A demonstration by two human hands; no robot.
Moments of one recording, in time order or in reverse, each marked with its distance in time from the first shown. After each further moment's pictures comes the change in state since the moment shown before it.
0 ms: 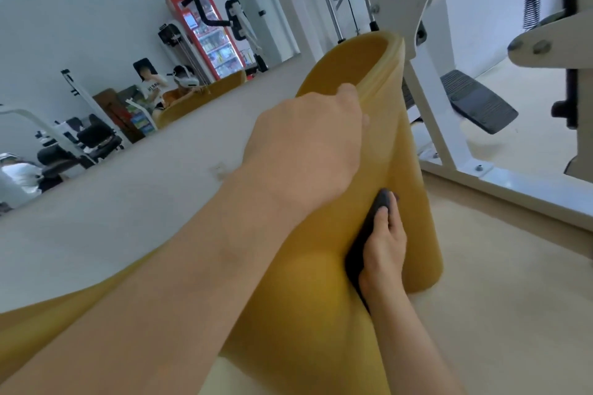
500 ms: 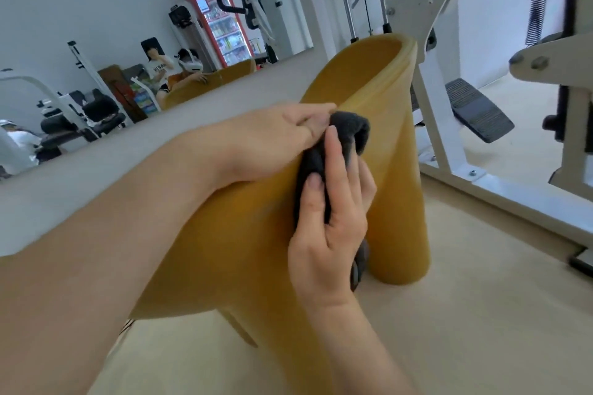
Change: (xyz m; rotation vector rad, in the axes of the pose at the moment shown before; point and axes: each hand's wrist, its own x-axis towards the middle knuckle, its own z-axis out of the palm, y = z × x) left_hand -0.053 -0.045 -0.036 -0.776 -0.386 -0.113; right_hand -0.130 -0.071 0.046 -0.189 -0.200 -0.802
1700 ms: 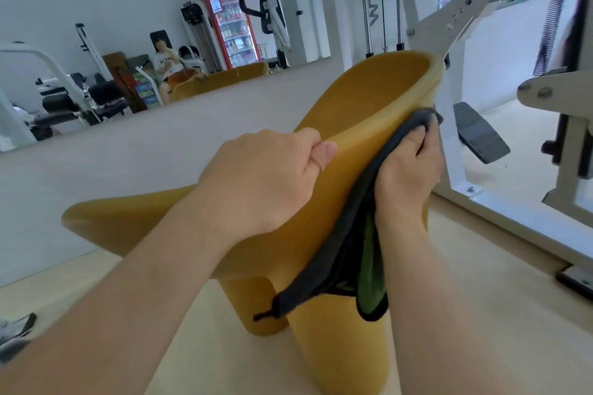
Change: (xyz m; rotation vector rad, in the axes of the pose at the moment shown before) left_hand -0.088 -0.044 0.010 0.491 0.365 0.031; right_hand 0.057 0.006 0.000 -0.170 0.156 0.395
